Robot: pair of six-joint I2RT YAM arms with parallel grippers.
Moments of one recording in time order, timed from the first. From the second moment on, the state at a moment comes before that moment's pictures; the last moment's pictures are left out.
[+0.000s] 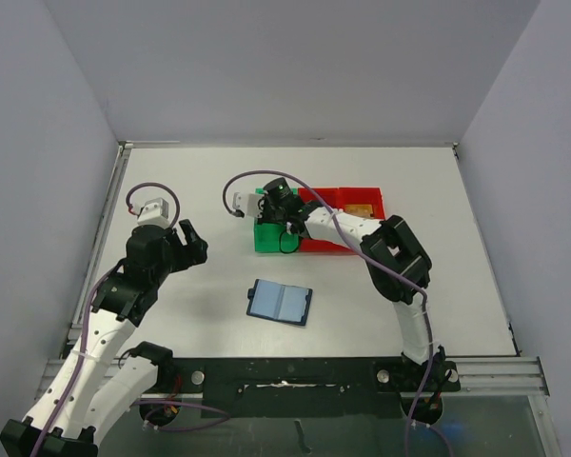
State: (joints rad) left arm -0.33 0.75 0.73 -0.52 -0.16 -0.51; right arm 0.74 2.09 1.52 -0.11 0.11 -0.90
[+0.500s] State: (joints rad) left arm -0.33 0.73 0.73 -0.52 -0.16 -0.51; right arm 0.71 2.12 1.54 -0.10 0.07 -0.99
